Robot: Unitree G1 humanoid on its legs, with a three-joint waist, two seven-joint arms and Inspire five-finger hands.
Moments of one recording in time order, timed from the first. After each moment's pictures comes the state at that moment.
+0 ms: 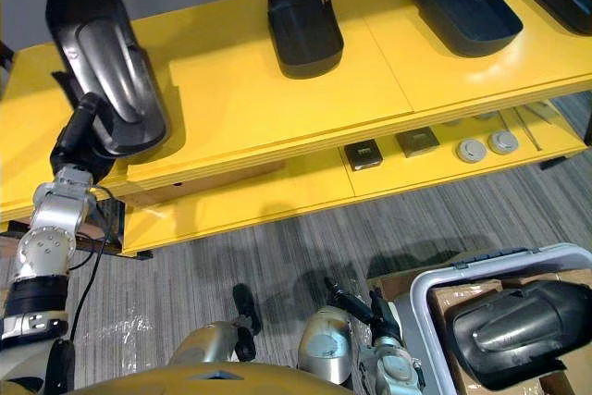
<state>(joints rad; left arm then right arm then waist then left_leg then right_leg) -0.32 0.41 0.22 0.18 -1.22 0.14 0.16 0.21 -0.18 -0.07 0.74 0.12 -0.11 -0.05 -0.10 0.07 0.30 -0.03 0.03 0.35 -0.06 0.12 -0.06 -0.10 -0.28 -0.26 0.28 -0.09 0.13</state>
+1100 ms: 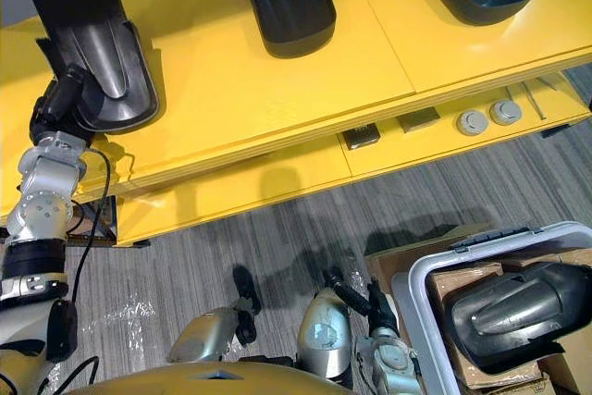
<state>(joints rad) -0.52 0.47 0.29 0.31 -1.01 0.14 0.30 0.15 -0.18 -0.07 0.75 0.13 -0.12 -0.06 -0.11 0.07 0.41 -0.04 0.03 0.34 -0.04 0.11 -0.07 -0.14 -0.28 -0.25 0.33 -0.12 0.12</state>
